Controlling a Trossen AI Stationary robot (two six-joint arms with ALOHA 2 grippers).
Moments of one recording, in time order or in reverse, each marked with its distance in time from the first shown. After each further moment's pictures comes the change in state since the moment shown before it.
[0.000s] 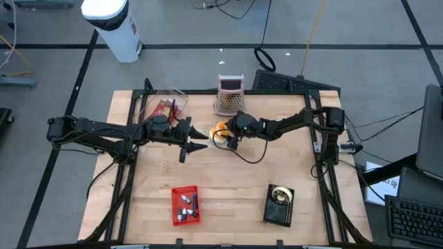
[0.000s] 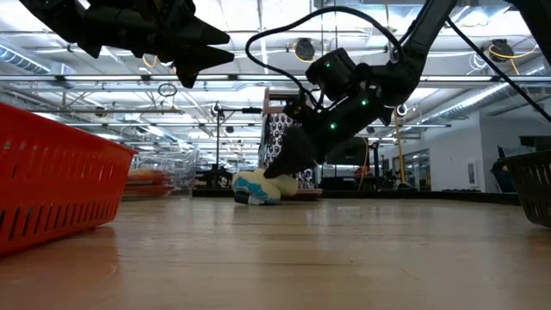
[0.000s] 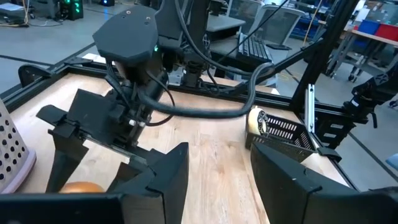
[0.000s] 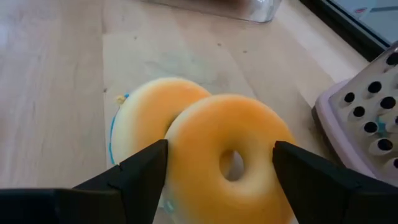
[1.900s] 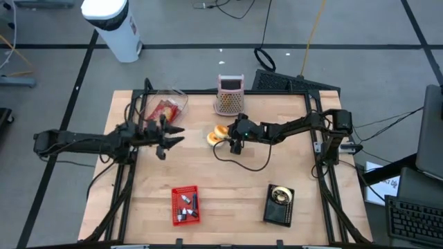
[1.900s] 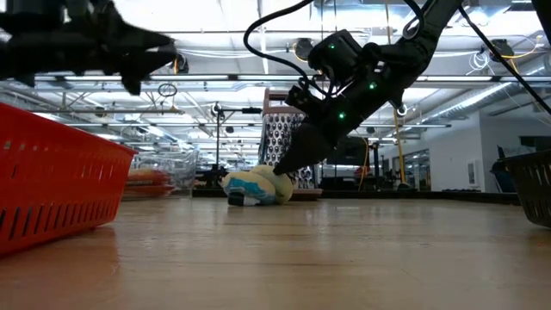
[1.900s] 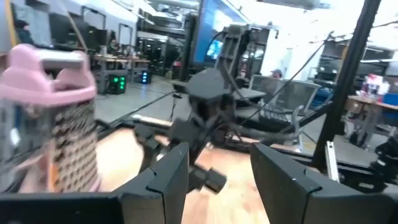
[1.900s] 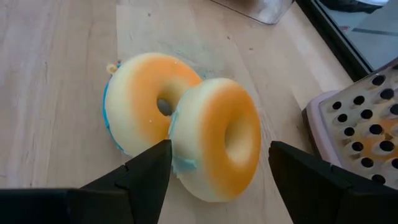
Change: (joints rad) left arm 0.034 -0.482 -0.414 0.241 -0.138 -0.015; right arm 0.079 -0.085 -0.002 -0.142 0.131 -0.132
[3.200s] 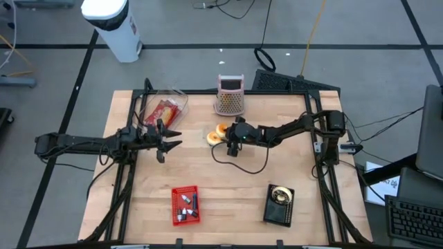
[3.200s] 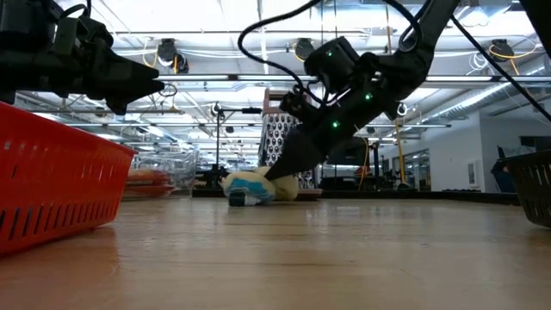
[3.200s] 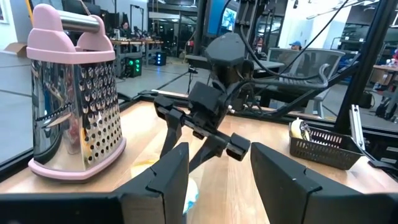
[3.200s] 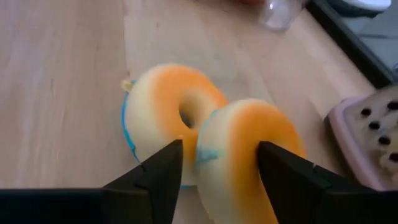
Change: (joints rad) left arm -0.024 -0.149 -0.111 -0.137 -0.074 0.067; right arm 0.020 0.078 0.001 0.121 0.007 0.037
